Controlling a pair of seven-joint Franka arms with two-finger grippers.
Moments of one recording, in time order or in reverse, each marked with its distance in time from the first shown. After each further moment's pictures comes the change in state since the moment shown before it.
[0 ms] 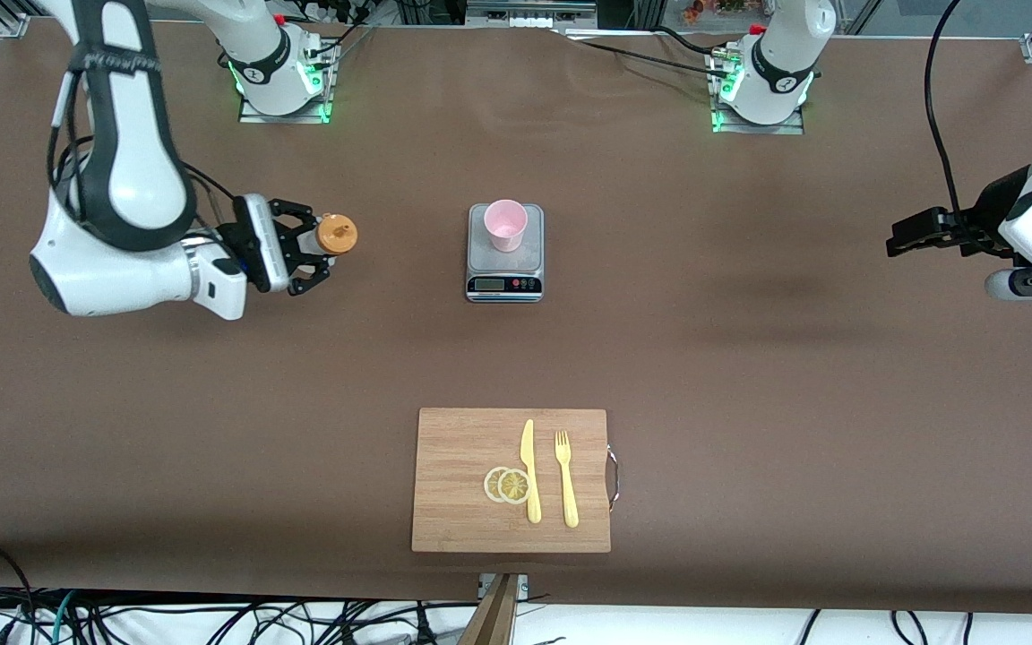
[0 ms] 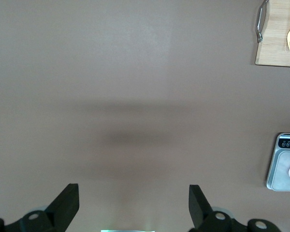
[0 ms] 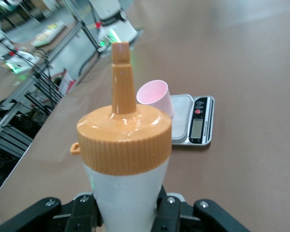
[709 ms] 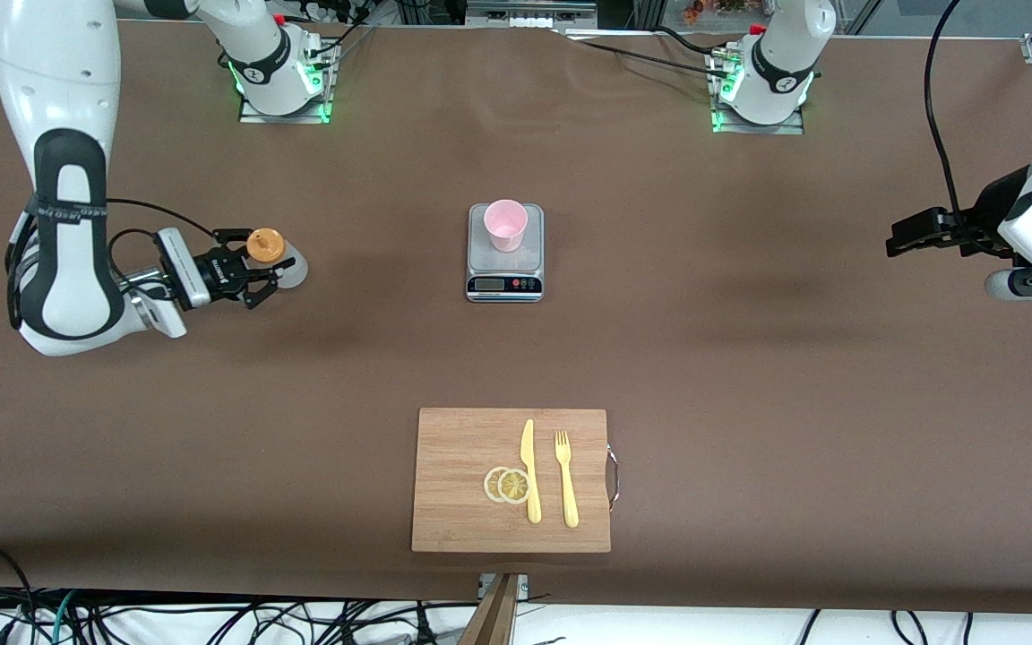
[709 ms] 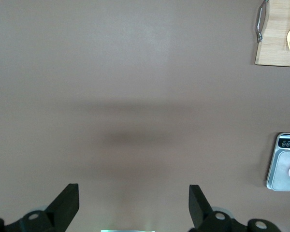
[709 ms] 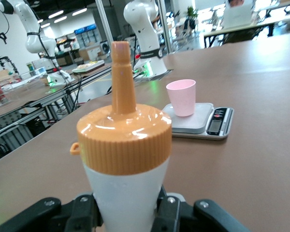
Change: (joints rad) left arm 0.000 0.000 0.000 0.000 0.000 0.000 0.000; right arm -0.307 0.315 0.007 0.049 0.105 -0.277 -0.571
